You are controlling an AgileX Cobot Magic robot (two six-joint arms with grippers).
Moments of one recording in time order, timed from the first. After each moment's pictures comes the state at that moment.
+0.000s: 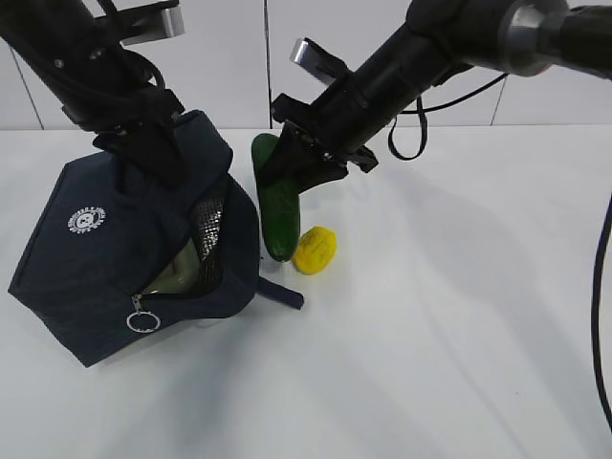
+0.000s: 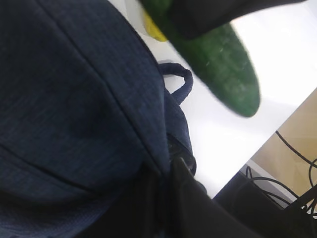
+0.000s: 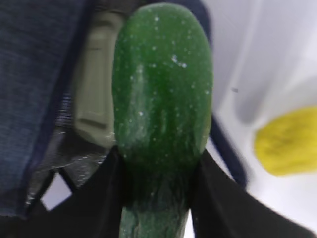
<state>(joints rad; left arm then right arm) -0.30 1.86 -1.60 -0.45 1.21 0.39 0.35 2.29 -2.02 0.79 1.21 -0.28</state>
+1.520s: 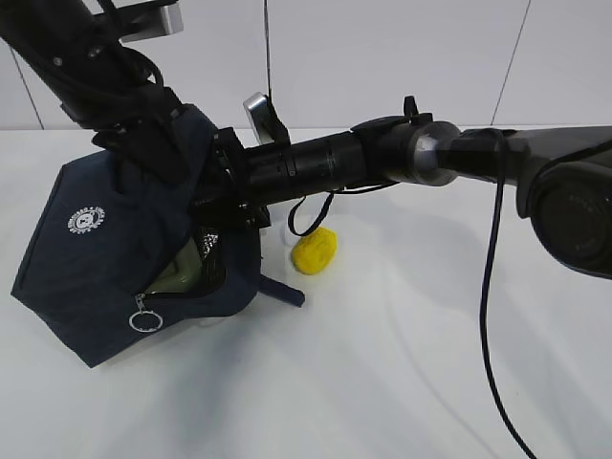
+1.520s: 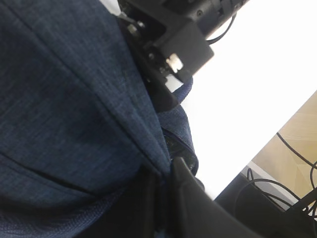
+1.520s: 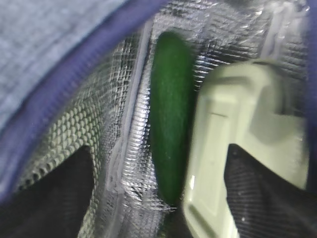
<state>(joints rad) -0.30 1.85 -1.60 -0.44 1.20 0.39 0.43 2.57 -2.02 1.57 1.17 -0.71</state>
